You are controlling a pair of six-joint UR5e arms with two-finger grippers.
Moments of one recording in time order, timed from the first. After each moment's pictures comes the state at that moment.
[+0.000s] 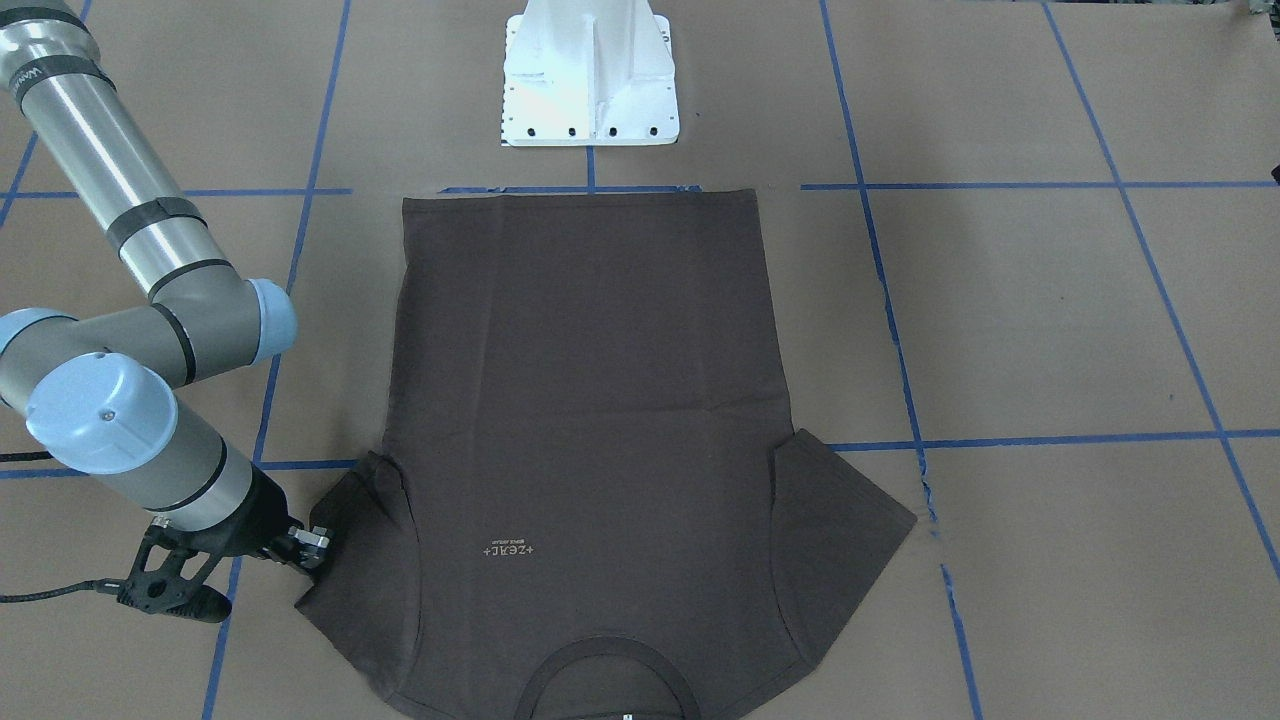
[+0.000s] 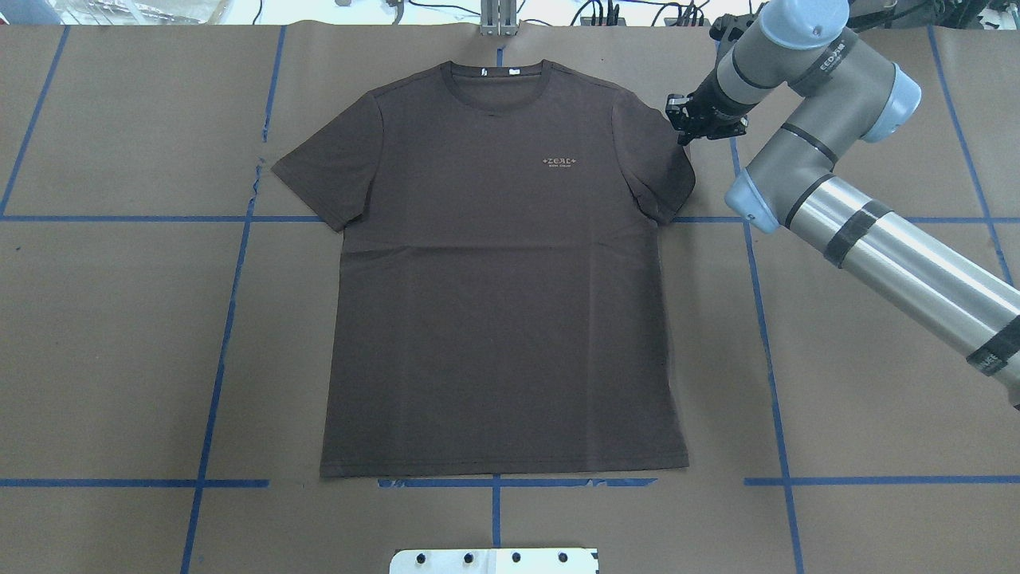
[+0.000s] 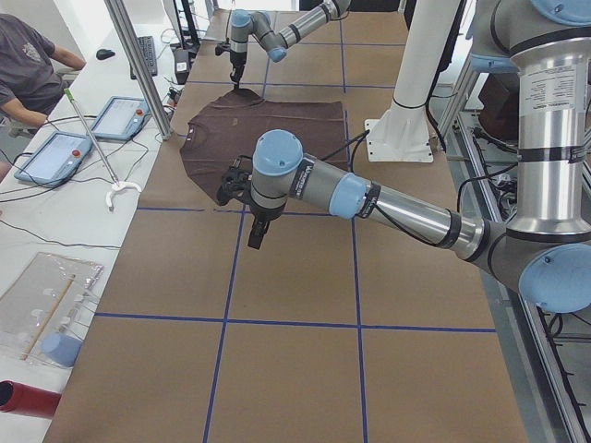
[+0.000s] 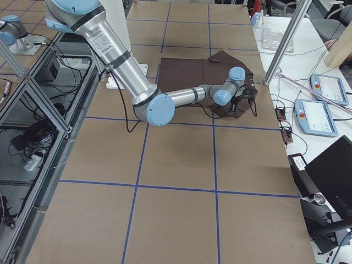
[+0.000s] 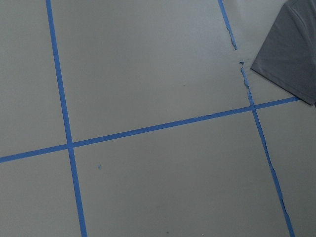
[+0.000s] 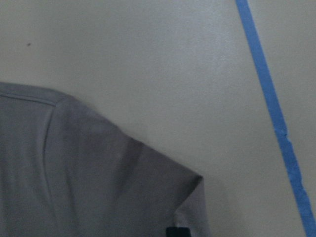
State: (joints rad) left arm -1.56 -1.48 -2.00 -1.62 -2.50 -0.08; right arm 0.93 -0.86 1.07 -0.99 2.09 1.19
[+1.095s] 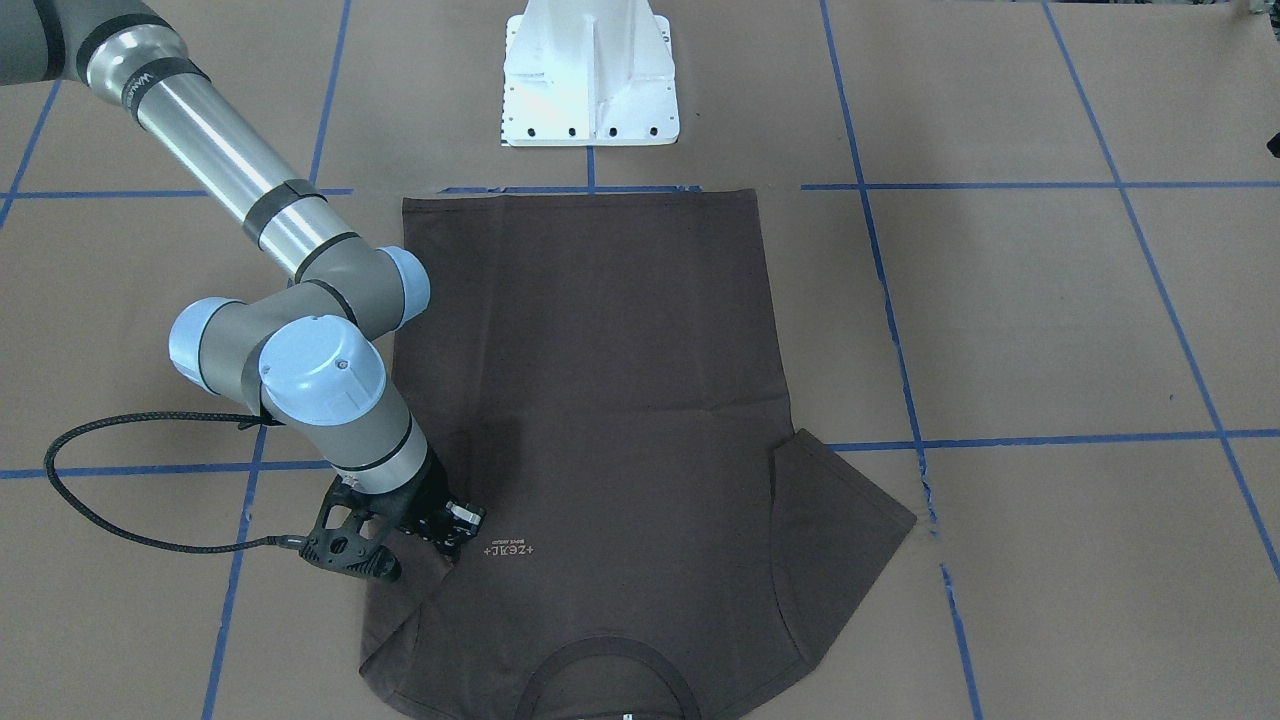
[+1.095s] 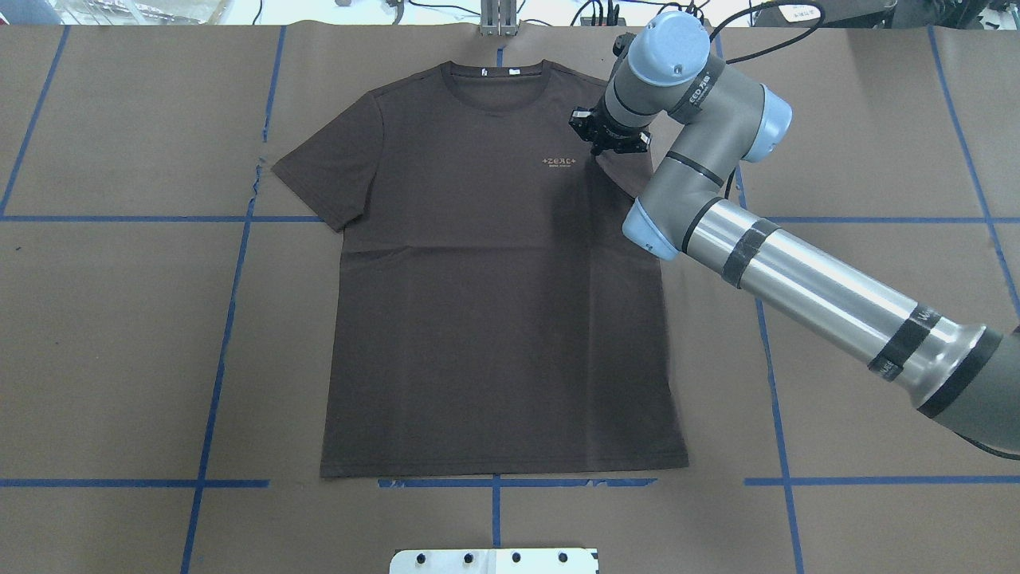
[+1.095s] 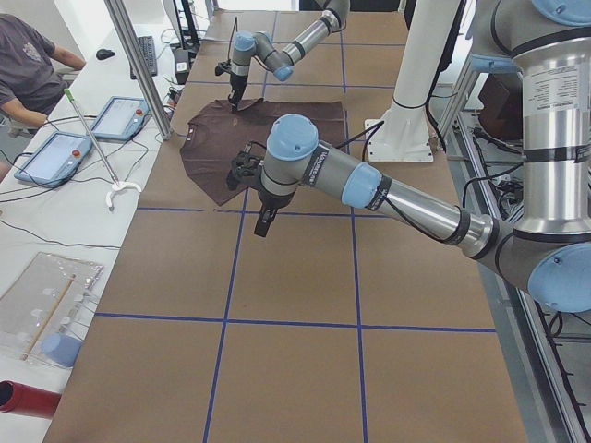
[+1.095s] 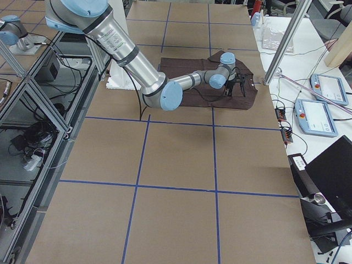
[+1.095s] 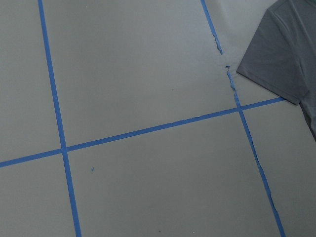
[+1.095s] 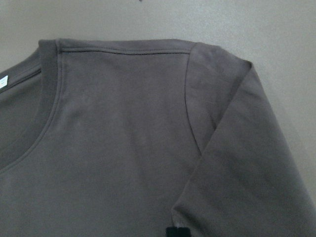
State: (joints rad) left arm -1.56 -1.45 -2.08 -1.62 -2.50 -0.08; right arm 0.81 -0.69 0.94 -0.99 1.92 1.37
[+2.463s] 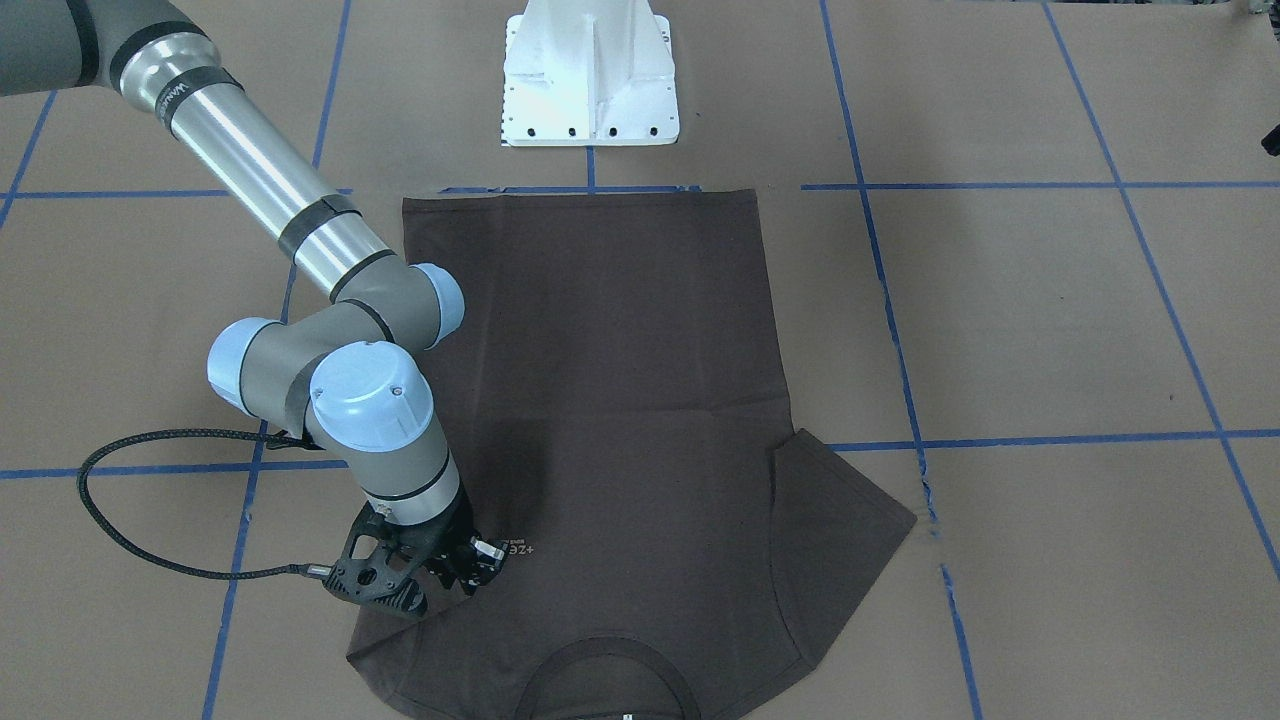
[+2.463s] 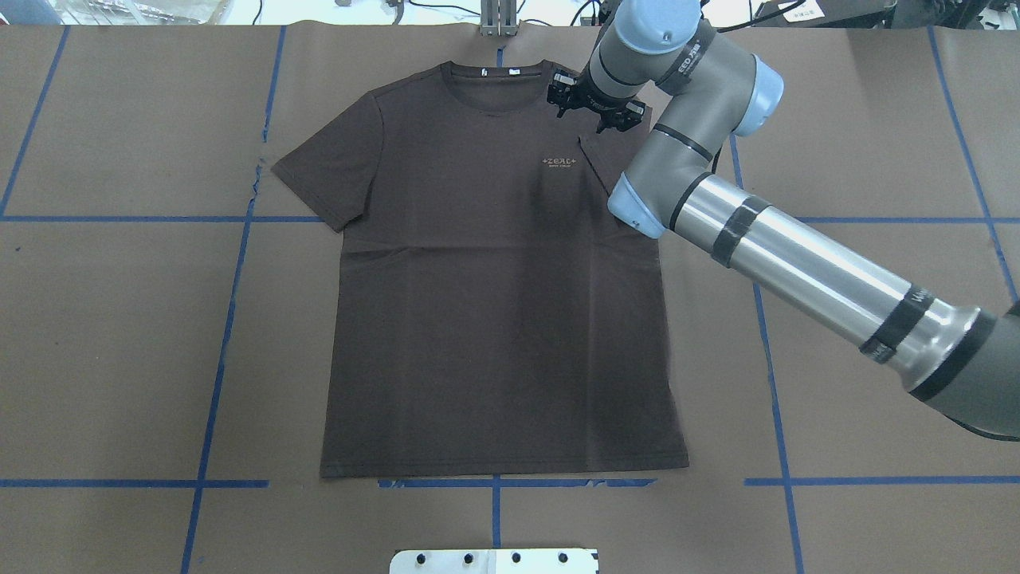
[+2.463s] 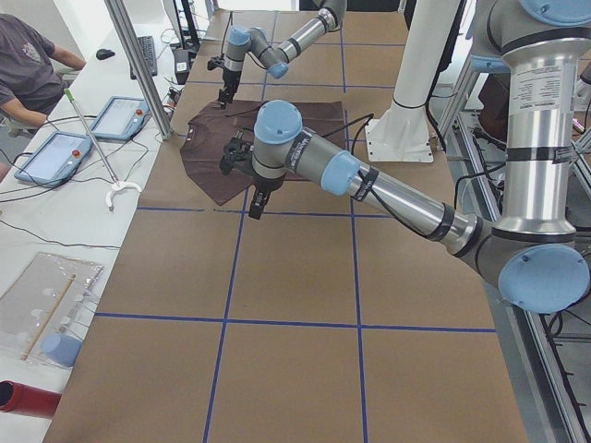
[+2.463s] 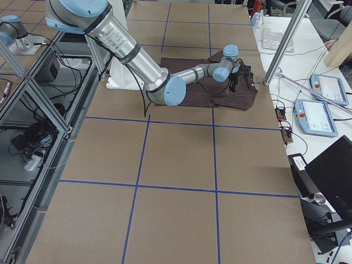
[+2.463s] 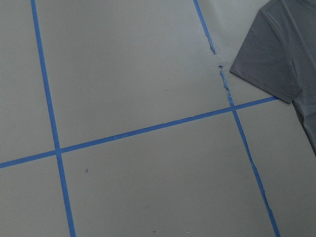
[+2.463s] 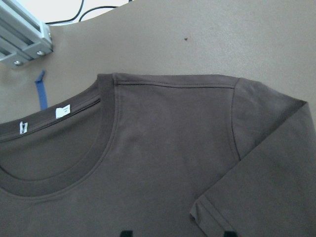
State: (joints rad) left arm -1.42 -1.57 -2.05 -1.63 -2.51 -0.29; right arm 0.84 -0.69 1.03 -0.99 1.96 1.37
